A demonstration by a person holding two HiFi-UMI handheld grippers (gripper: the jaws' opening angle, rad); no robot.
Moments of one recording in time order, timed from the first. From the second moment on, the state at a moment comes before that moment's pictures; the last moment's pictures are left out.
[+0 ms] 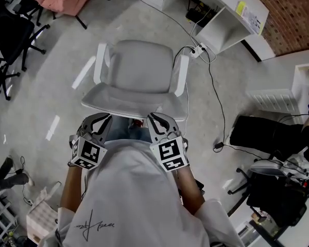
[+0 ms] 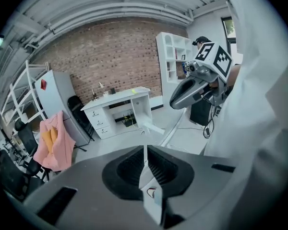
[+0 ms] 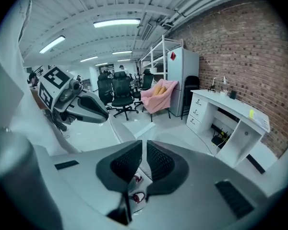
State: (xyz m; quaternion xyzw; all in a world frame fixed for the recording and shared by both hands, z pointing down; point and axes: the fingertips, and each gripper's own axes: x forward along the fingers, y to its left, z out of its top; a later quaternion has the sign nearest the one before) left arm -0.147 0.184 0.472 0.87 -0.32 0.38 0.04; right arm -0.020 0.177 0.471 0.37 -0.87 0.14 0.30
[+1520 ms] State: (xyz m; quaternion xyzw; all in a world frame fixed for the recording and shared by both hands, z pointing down) left arm -0.148 0.175 0.523 0.83 -0.26 0.49 0.01; right arm -0.017 0.192 0.538 0.25 -0.85 0.10 0.45
